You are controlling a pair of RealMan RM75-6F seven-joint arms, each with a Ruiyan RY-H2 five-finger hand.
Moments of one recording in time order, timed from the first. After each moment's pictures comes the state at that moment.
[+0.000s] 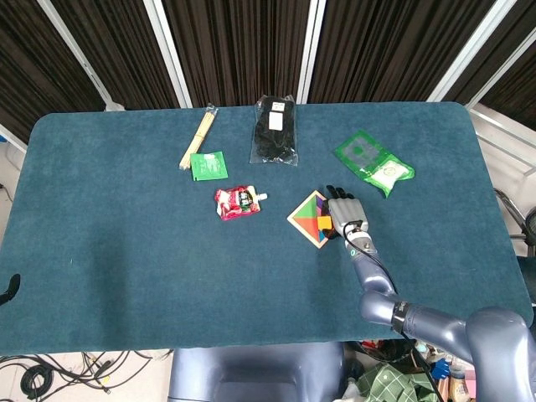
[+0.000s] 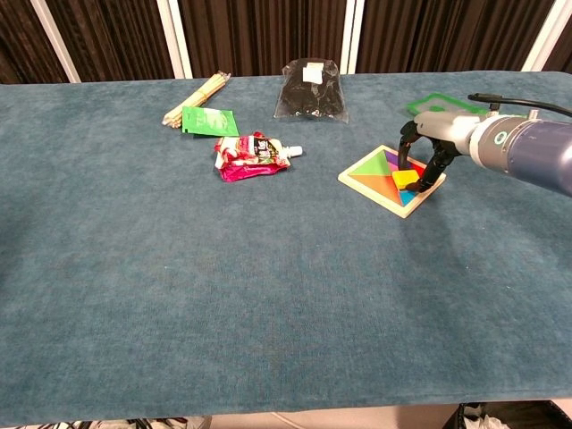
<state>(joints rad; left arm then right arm) -0.02 -1.08 -0.15 -1.81 1.24 1.54 0.12 0.92 -1.66 0.23 -1.18 -0.58 0.80 -0.49</state>
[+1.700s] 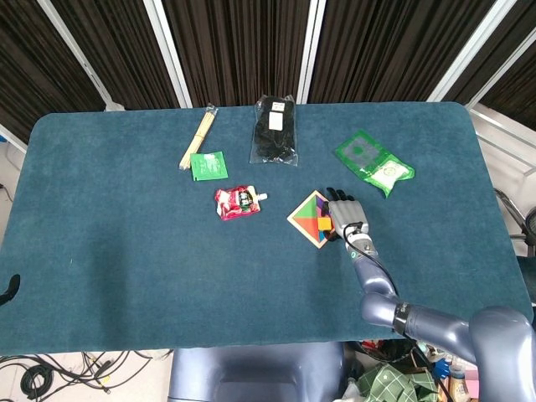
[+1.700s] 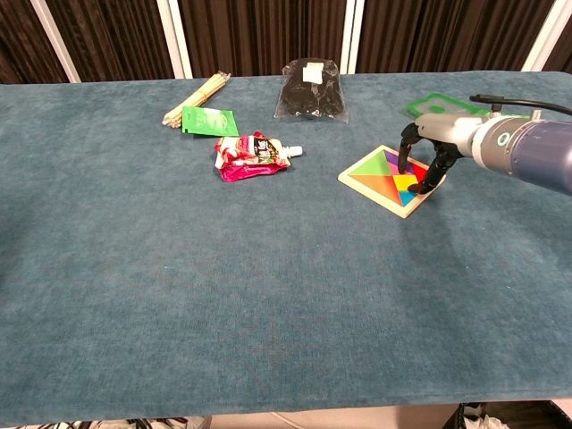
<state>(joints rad) -0.02 -1.08 -0.15 -1.81 1.24 1.54 0.12 0.92 -1.64 0.22 -1.23 -0.56 0.82 -0.51</state>
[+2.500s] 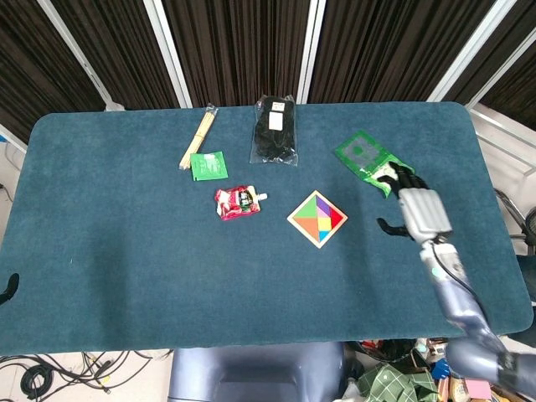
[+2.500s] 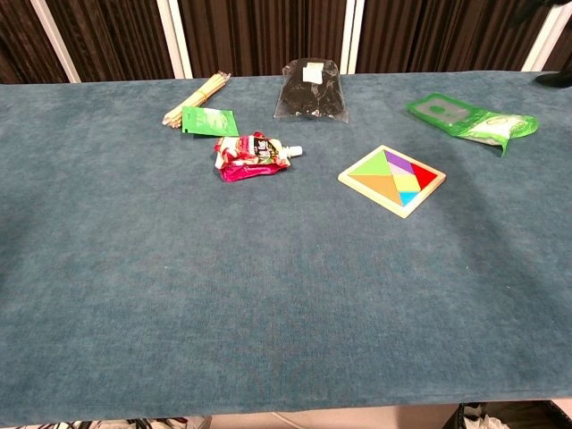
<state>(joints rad) -0.02 -1.09 -0.15 -1.81 1.25 1.56 0.13 0.56 -1.09 0.24 -1.77 -1.05 1.14 -0.17</state>
